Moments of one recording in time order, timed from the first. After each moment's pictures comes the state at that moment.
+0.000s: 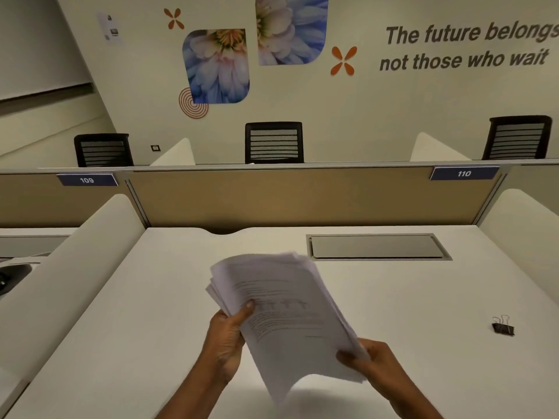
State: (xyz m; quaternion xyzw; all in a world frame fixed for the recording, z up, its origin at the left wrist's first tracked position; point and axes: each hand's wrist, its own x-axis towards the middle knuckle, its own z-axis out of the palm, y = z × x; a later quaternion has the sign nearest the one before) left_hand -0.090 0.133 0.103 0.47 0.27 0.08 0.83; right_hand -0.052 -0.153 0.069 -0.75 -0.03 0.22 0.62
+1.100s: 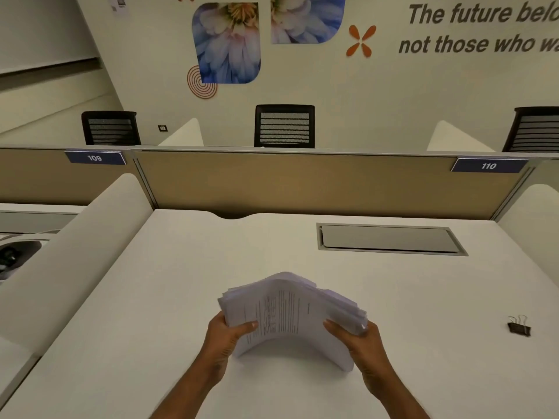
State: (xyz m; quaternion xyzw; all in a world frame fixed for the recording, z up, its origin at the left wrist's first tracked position) left_hand -0.103 0.176 0.045 0.64 0.32 0.03 0.70; right_hand -0.041 -0.097 0.059 -0.69 0.02 0.16 0.71
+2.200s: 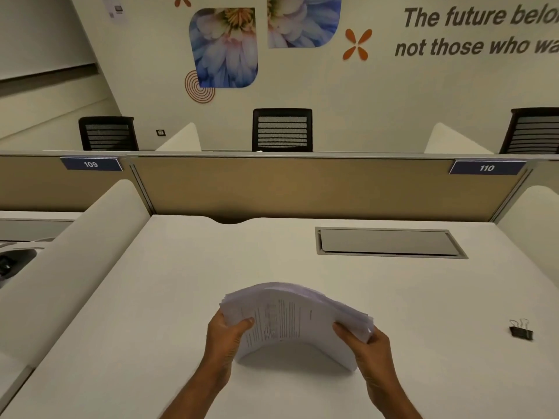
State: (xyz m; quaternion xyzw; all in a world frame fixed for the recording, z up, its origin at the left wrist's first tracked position) left_hand -0.091 0.158 0.059 0.64 0.30 0.11 0.70; right_hand -0.042 -0.098 0.057 -0.68 0.06 0.08 0.72
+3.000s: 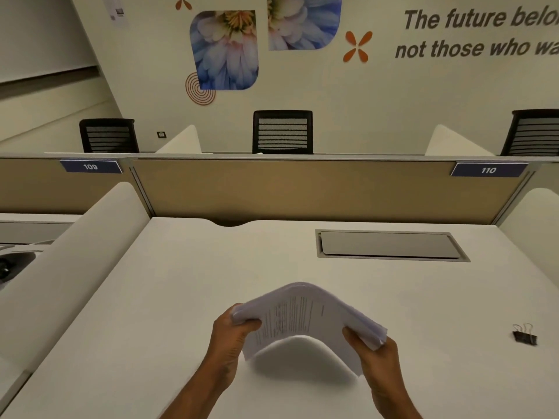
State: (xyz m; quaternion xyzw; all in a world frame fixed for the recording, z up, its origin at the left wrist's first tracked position) left_hand -0.085 0.159 0.069 0.66 0.27 0.06 0.70; right_hand -0.036 -0.108 0.049 -0.69 0.08 0.05 0.71
